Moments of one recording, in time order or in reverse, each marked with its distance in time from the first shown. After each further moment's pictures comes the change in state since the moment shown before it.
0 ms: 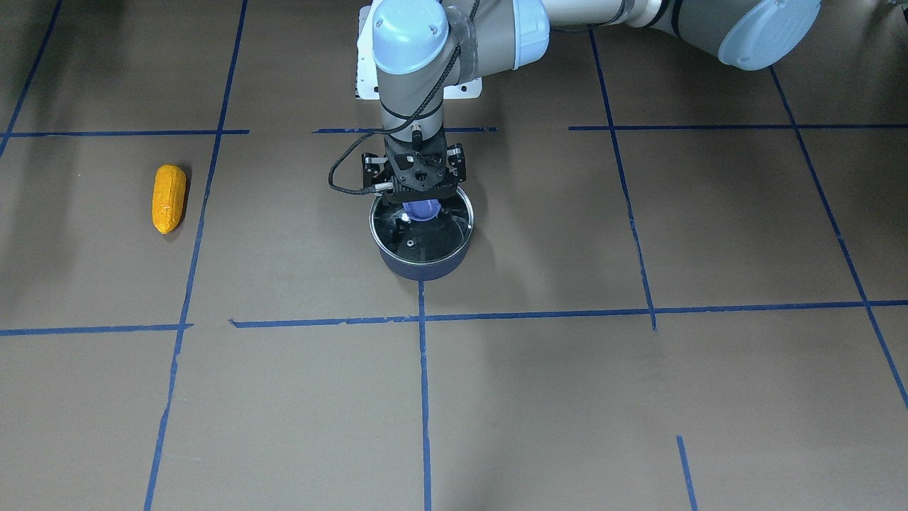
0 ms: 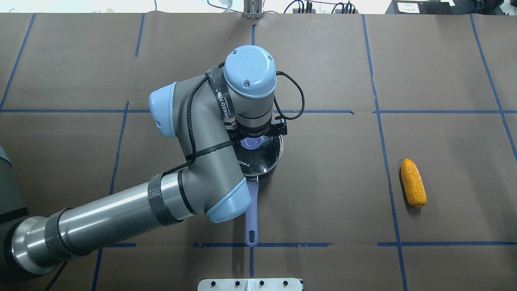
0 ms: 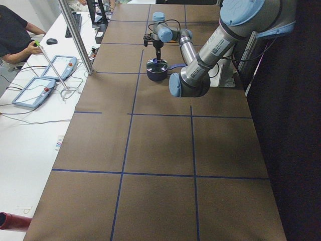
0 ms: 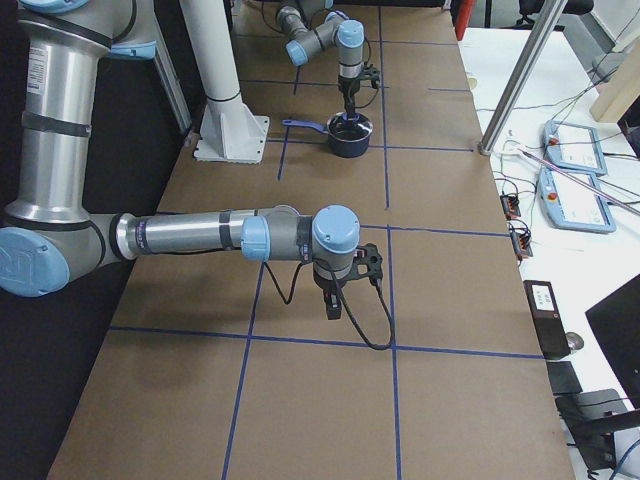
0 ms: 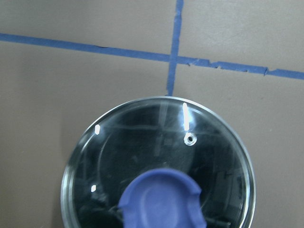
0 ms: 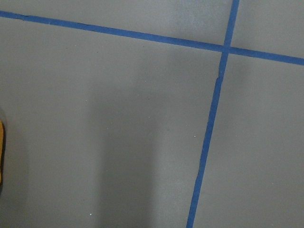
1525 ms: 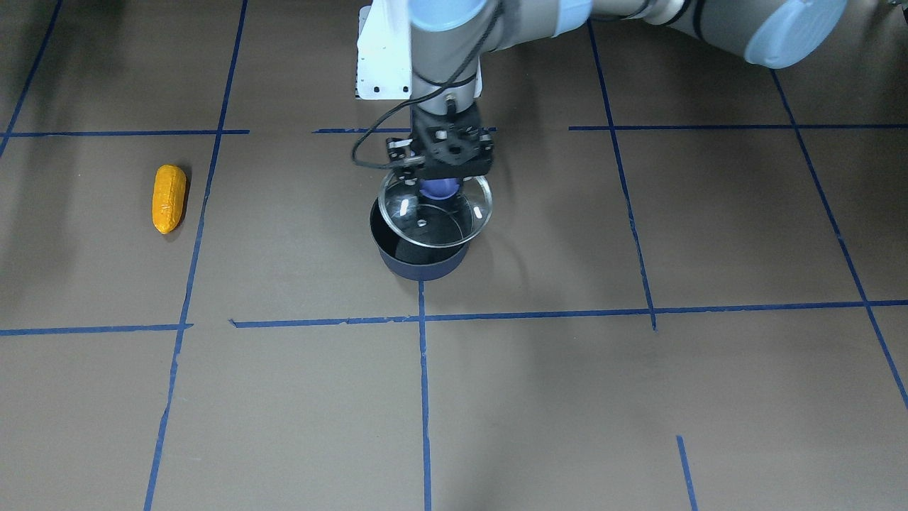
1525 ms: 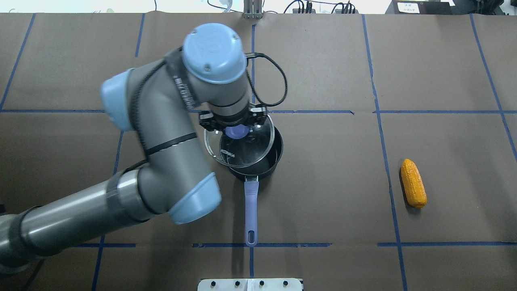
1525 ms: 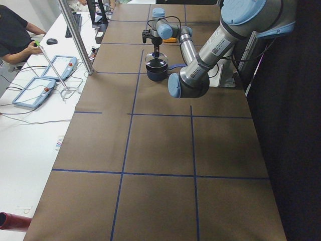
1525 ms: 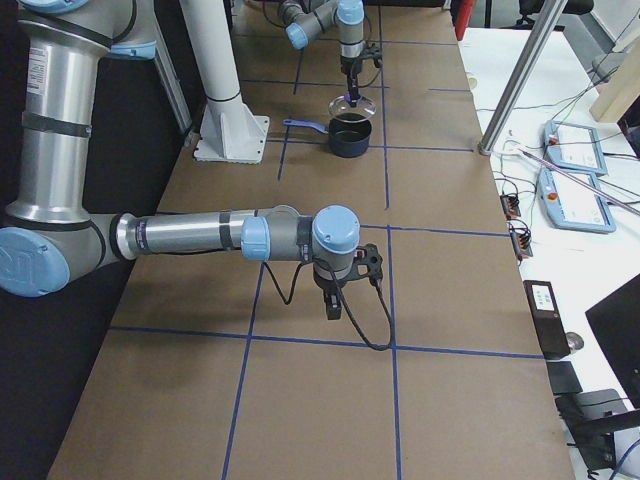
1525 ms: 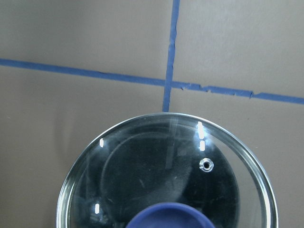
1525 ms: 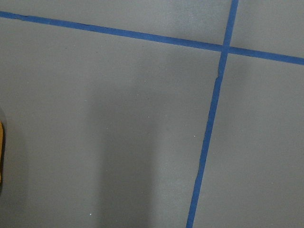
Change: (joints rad) left arm -0.063 0.135 -0.265 0.088 0.011 0.054; right arm 0.000 0.000 -0.001 0.000 0.000 0.003
